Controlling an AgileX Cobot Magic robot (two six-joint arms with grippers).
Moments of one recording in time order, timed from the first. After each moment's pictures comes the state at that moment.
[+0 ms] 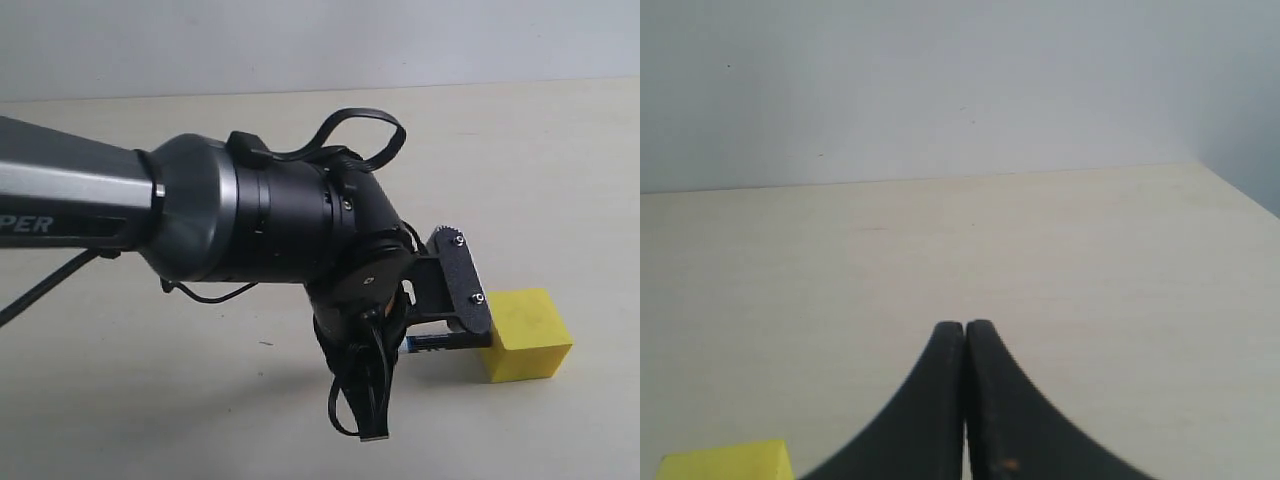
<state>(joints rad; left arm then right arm) -1.10 2.01 -1.31 0.20 0.75 0.28 -0.05 0.01 0.00 -0.01 0.27 0.01</state>
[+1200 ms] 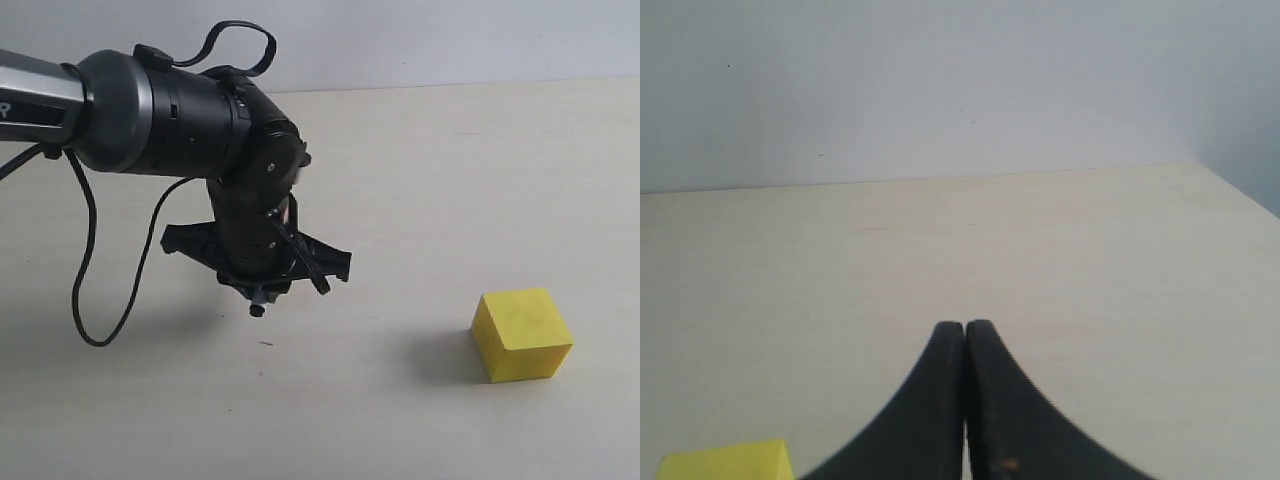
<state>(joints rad) -0.84 2.02 -1.31 0.19 0.86 -0.76 -0.05 0.01 0.00 -0.01 0.27 0.01</state>
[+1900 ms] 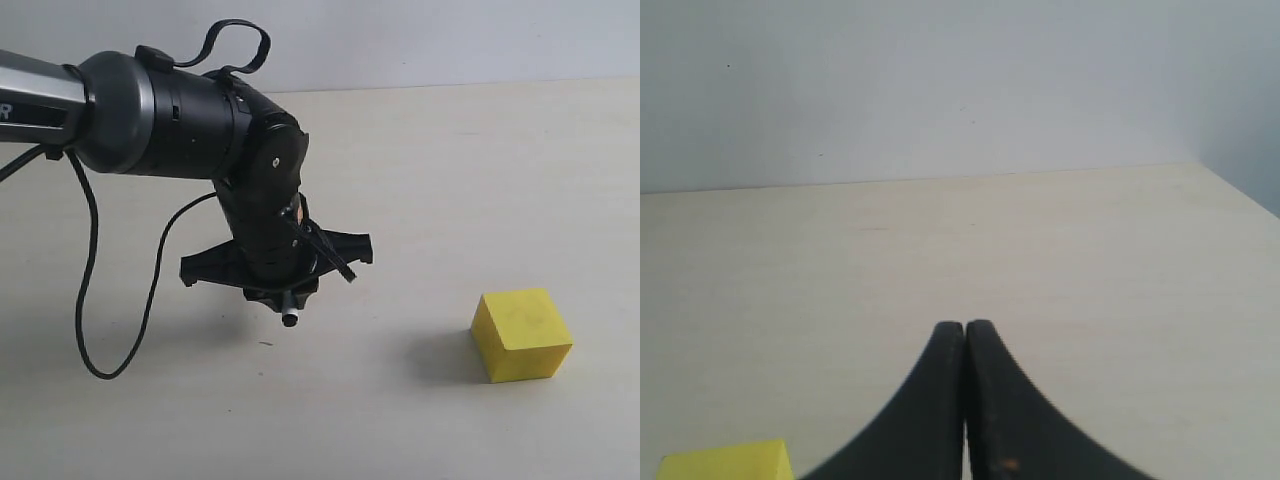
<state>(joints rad) -0.84 2.02 -1.31 0.05 0.80 -0.92 -0.05 0.01 0.00 -0.01 0.27 0.01</state>
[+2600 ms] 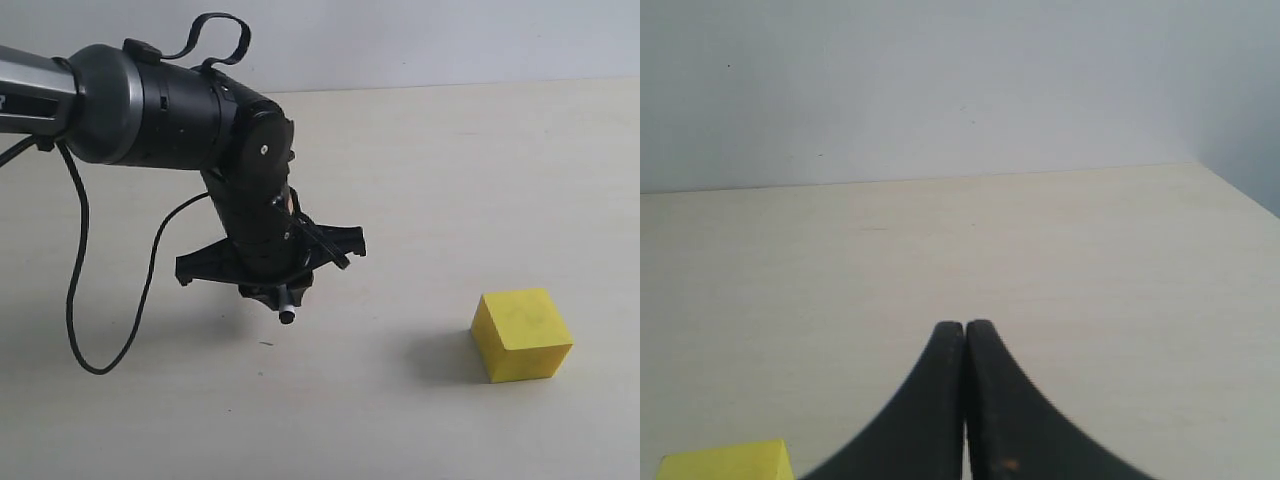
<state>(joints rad) -0.81 2.02 -1.31 -0.02 0.80 -0.87 -0.05 0.01 0.00 -0.01 0.27 0.01</state>
